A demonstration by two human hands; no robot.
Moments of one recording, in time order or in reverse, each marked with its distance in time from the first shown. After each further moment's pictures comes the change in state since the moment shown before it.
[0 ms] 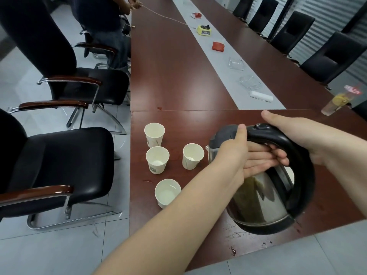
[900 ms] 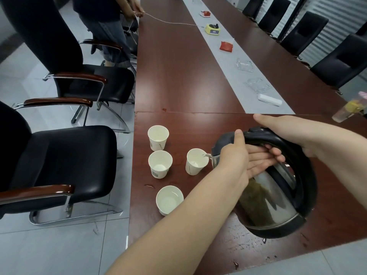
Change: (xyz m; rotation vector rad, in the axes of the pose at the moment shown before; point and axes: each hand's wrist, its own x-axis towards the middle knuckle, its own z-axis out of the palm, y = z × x) left_hand 0.032 0.008 -0.008 -0.134 0.066 -0.022; right_hand 0.031 -0.033 0.008 -0.179 -0.062 0.052
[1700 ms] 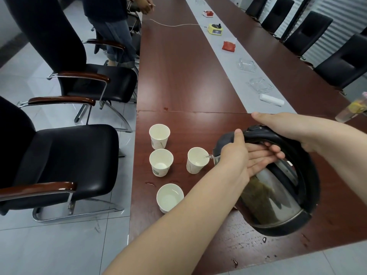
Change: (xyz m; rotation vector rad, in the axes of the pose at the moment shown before) left_hand 0.007 -0.004 0.000 -0.015 0.006 -0.004; right_hand 0.006 -0.003 -0.002 -0.091 -0.019 -0.012
